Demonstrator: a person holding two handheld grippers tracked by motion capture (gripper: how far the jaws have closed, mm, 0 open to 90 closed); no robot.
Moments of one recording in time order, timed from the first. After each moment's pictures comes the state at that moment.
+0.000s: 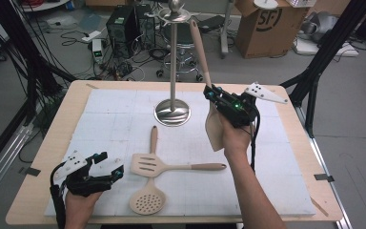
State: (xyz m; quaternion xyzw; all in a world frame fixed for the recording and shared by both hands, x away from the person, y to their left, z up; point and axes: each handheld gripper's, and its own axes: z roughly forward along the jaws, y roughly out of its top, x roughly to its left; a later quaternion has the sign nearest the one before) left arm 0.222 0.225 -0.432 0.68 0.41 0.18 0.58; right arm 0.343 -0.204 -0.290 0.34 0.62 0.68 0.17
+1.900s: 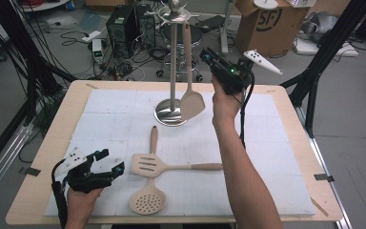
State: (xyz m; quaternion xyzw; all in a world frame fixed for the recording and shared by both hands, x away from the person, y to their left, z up) left arm 0.230 0.225 -0.432 0.67 0.41 0.17 0.59; right arm 0.403 -0.184 -0.245 0.36 0.54 0.74 0.17
